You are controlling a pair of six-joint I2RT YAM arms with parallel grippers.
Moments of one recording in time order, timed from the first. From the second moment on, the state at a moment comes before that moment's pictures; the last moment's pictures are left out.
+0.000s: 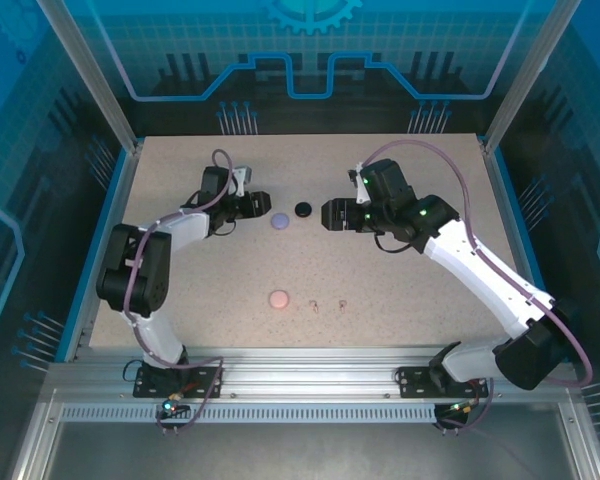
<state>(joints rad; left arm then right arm) -0.16 1.78 1.06 0.05 0.39 -0.35 0.60 1.36 1.34 -0.76 -0.08 0.51</state>
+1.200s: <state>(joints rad) -0.16 1.15 0.80 0.09 0.38 -0.42 0.94 1.79 1.42 -0.77 0.00 0.64</state>
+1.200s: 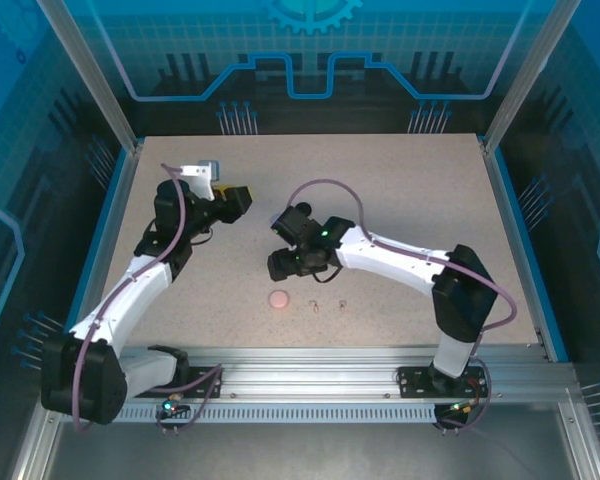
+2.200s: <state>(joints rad) -0.16 1.08 0.76 0.09 0.30 -0.47 1.07 2.11 1.62 -0.91 0.05 0.69</state>
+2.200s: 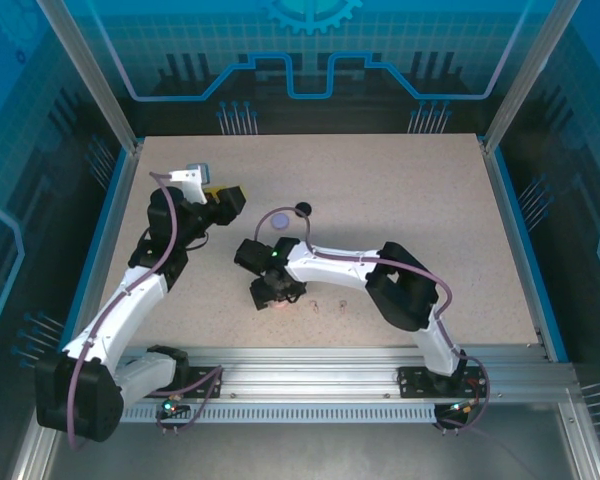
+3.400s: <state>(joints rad) -0.16 1.08 0.76 0.11 0.30 -0.48 1.03 2.19 1.71 -1.00 0.05 0.06</state>
